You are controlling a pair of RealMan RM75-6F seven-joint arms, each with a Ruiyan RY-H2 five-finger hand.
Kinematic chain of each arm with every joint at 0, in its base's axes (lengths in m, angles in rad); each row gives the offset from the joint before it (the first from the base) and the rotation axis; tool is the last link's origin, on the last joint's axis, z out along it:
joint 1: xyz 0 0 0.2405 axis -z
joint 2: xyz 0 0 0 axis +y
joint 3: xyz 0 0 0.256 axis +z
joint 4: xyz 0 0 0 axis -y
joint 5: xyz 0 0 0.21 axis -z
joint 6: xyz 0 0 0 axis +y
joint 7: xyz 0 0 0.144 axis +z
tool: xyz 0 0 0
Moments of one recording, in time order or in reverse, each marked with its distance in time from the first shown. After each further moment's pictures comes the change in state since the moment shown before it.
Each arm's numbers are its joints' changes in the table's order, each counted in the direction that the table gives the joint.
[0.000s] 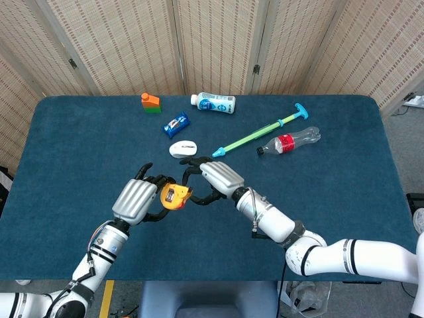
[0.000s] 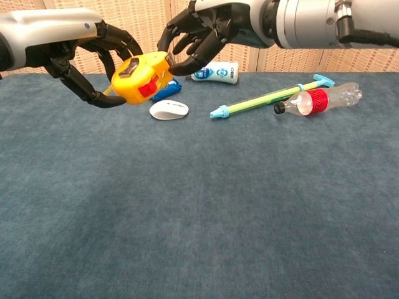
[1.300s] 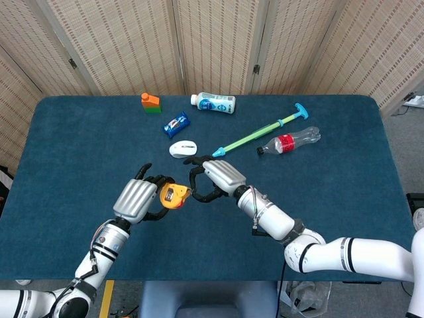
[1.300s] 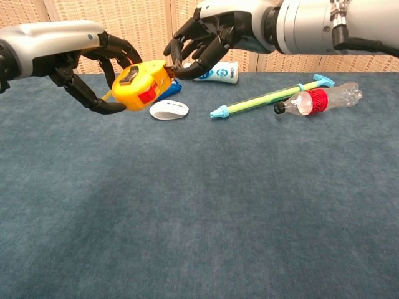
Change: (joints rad) left arm 0.015 -0.023 0.016 -0.040 0.011 0.002 -0.010; right arm -0.010 -0.017 -0.016 -0.039 -0.016 -0.003 0.011
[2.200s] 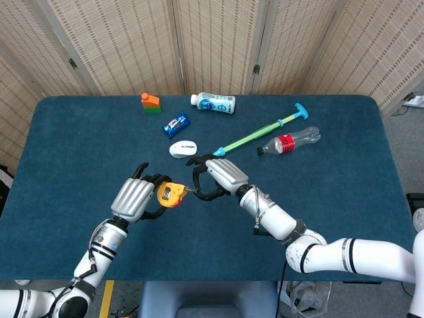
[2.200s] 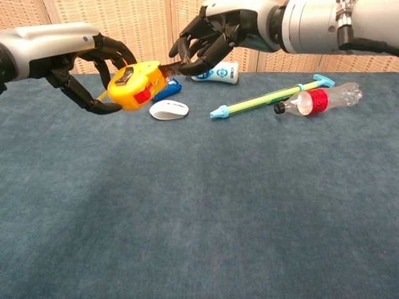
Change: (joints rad) left arm -0.009 -0.002 0.010 -0.028 -0.009 0.004 -0.017; right arm 0.018 0.007 -0.003 0.003 0.009 0.021 0.004
